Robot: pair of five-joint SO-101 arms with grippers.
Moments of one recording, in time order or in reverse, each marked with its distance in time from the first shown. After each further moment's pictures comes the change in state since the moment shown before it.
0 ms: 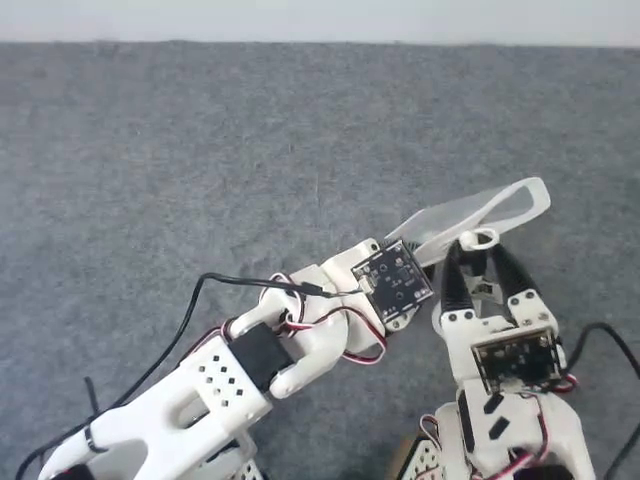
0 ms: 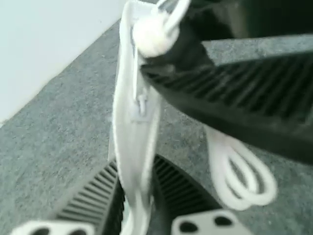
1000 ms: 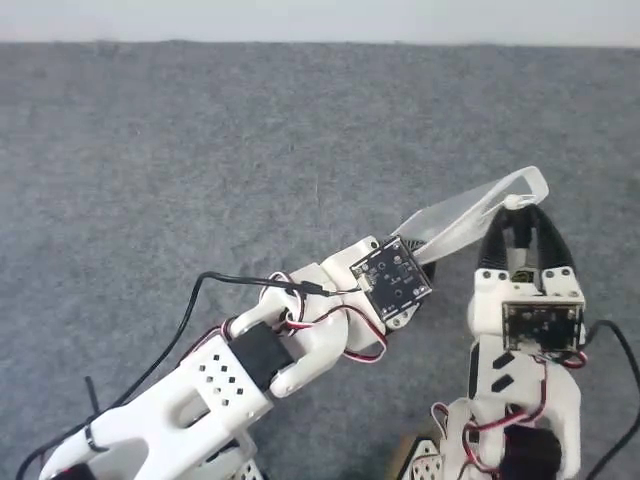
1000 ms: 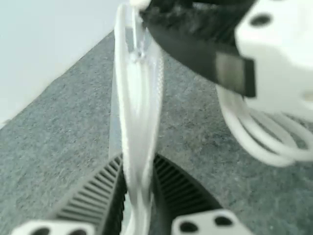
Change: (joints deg) left arm -0.1 0.2 -0.1 -0.3 0.3; right arm 14.9 0.5 11.6 -18.8 -2.9
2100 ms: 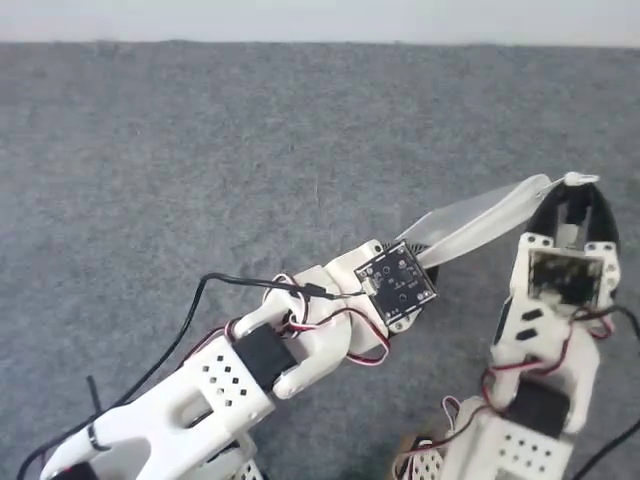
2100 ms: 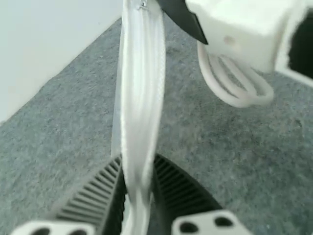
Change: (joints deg) left arm 0.2 0.4 0.4 -0.1 0.0; right arm 13.6 17.8 4.7 -22.6 4.1
